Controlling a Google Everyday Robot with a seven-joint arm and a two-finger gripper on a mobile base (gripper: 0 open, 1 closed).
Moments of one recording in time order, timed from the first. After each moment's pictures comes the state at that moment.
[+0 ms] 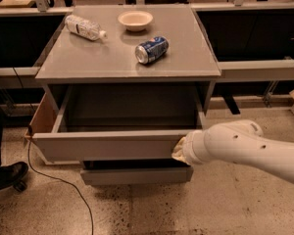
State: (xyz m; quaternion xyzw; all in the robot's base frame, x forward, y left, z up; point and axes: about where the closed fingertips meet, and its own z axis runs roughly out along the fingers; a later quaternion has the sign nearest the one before) arm 0.527 -0.110 0.629 -0.61 0.74 -0.01 0.29
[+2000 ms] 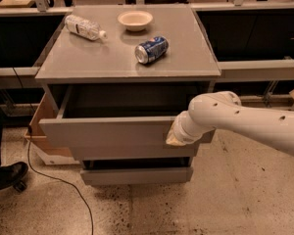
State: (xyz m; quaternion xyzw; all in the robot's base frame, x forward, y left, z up) arm 0.588 -0.095 0.625 -0.66 0.72 0.00 0.24
